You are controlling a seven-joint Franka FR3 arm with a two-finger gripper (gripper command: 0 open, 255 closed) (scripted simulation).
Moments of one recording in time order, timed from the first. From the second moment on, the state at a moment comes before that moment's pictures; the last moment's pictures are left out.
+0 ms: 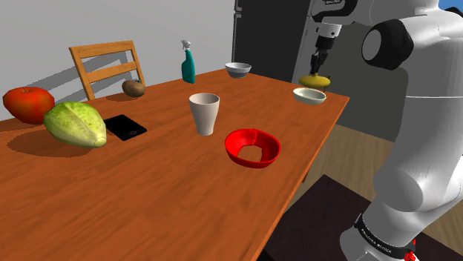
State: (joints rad) arm -0.39 0.35 -0.40 -1.26 0.18 1.64 -0.82
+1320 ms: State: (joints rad) arm -0.37 0.33 -0.40 -1.39 0.17 1.75 -0.82
